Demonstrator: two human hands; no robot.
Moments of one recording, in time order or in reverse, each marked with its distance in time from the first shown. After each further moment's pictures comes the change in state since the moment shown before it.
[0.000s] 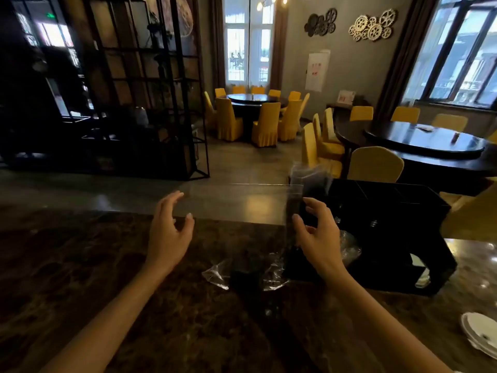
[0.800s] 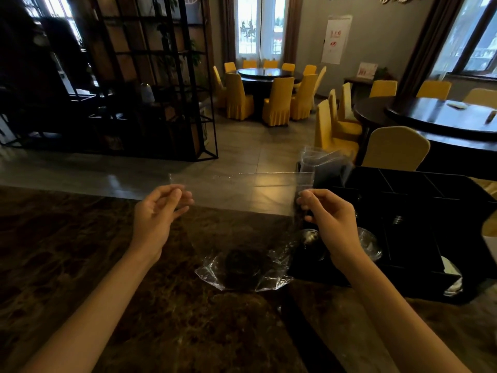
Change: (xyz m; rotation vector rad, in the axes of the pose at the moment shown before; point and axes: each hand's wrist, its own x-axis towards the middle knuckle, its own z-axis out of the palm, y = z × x) left_hand 0.029 -0.022 0.024 -0.646 -0.030 -0.334; right_hand 0.044 0.024 0.007 0.457 -0.128 0.187
